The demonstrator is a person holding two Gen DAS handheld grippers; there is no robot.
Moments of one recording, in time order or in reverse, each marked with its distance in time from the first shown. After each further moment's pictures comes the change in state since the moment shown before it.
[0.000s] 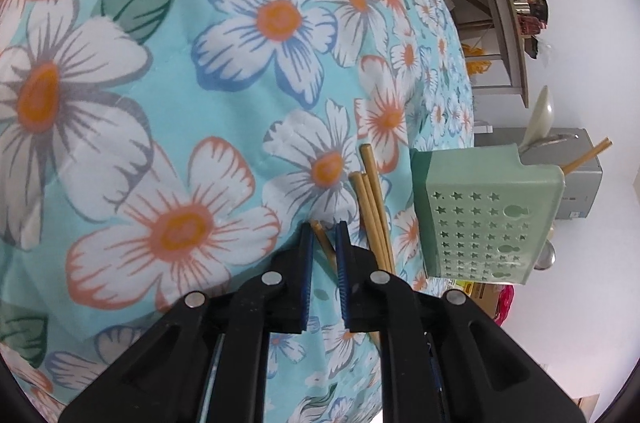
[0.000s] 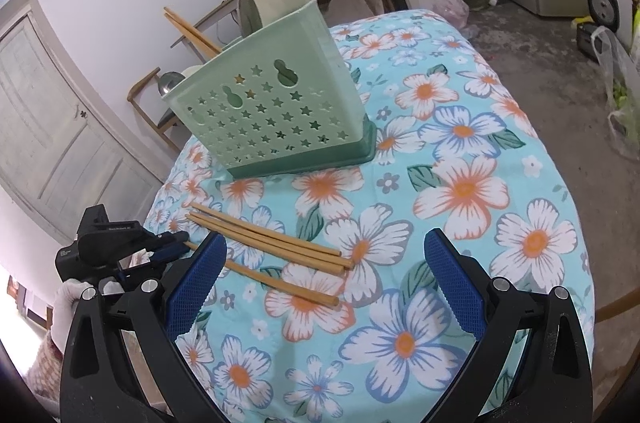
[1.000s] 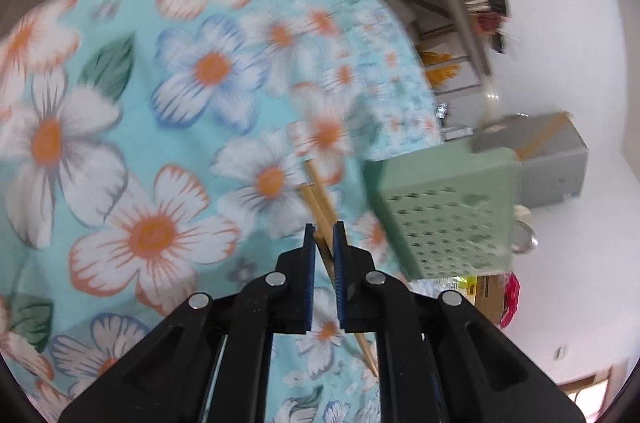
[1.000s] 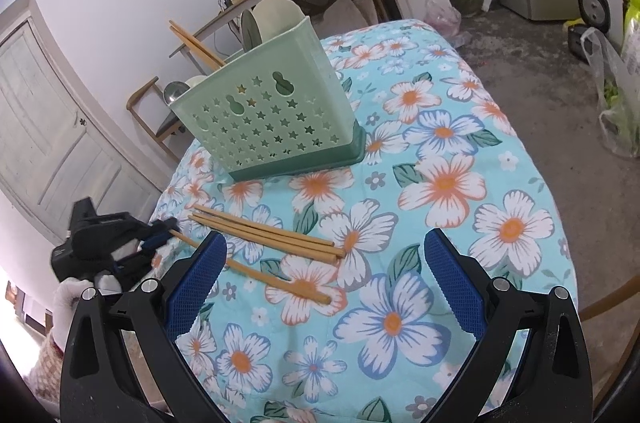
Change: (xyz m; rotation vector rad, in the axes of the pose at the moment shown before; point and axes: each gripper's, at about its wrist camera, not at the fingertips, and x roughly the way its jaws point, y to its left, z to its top) left arm -0.029 -0.034 -0.015 0.179 -0.132 -0.067; right arm -0.023 0.000 -0.006 0.007 -0.043 -0.016
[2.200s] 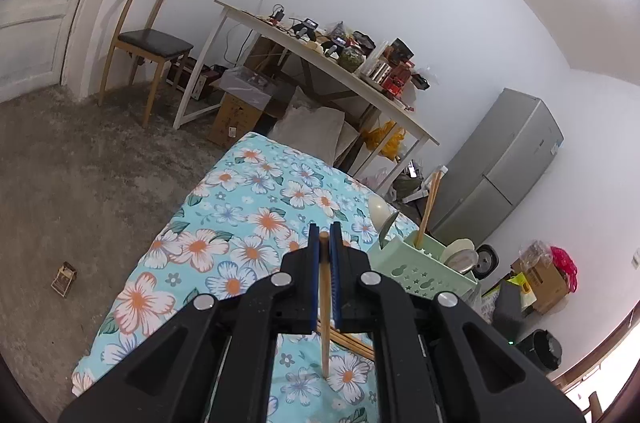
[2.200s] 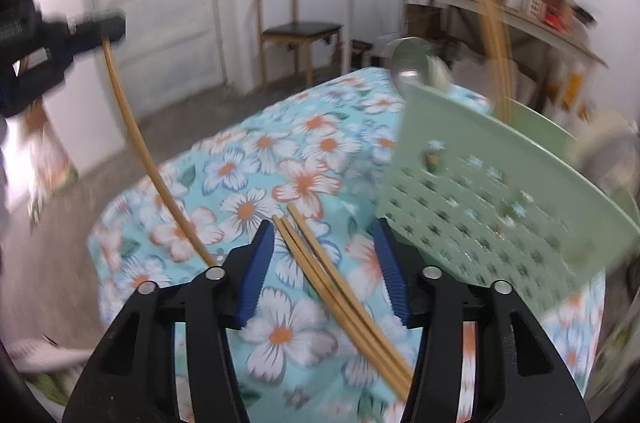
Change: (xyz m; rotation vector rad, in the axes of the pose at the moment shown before) left arm -0.156 -0.061 0.011 0.466 -0.429 0.023; right arm 0.118 0.177 0.013 -0.785 0.092 0.131
